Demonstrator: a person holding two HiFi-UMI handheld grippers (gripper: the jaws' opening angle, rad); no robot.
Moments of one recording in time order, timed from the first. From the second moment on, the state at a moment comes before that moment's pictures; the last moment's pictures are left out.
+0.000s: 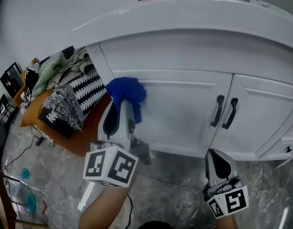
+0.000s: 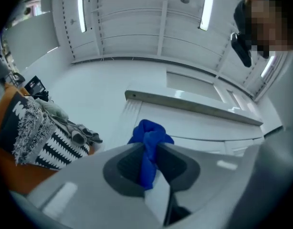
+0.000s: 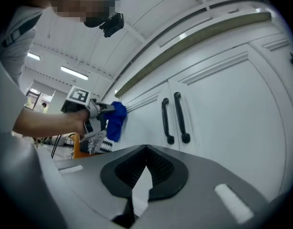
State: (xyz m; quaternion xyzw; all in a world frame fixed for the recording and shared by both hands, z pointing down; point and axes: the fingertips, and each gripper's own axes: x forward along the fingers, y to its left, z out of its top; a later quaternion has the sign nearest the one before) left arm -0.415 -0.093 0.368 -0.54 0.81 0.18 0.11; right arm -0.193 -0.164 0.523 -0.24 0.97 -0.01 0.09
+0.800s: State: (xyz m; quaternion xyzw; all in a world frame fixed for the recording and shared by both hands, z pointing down) left arm -0.299 -0.178 0.391 -0.57 0.81 0.09 0.10; right arm -0.102 -0.229 0.535 -0.44 0.90 -0.05 0.00
